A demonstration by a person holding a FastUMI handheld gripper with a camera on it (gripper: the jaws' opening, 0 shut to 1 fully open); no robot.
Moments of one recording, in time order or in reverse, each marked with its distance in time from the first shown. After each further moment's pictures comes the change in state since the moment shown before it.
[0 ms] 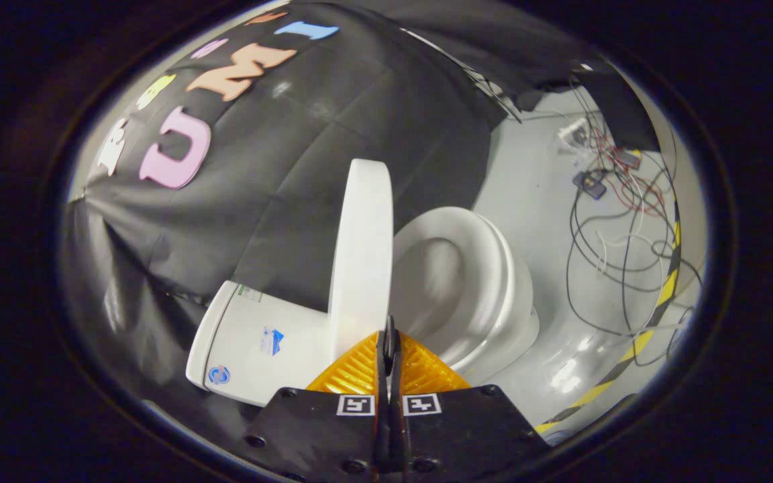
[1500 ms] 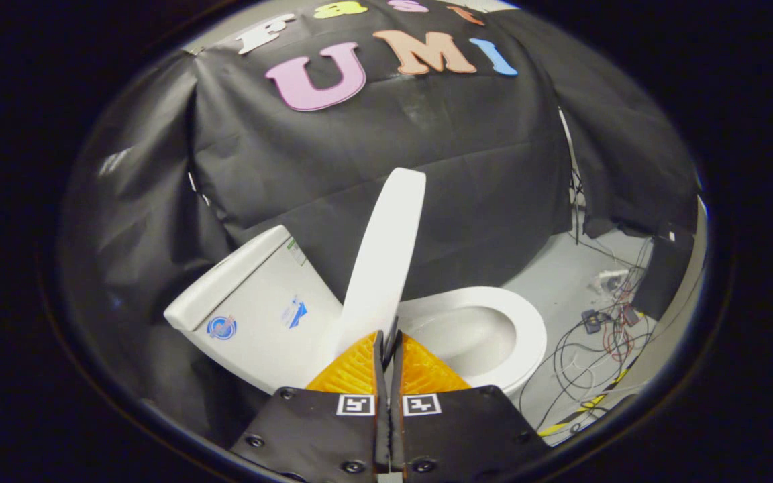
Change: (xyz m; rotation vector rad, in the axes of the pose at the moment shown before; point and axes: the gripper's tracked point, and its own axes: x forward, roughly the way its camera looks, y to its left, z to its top) arm -0.025 0.146 0.000 -0.586 -0.096 -0.019
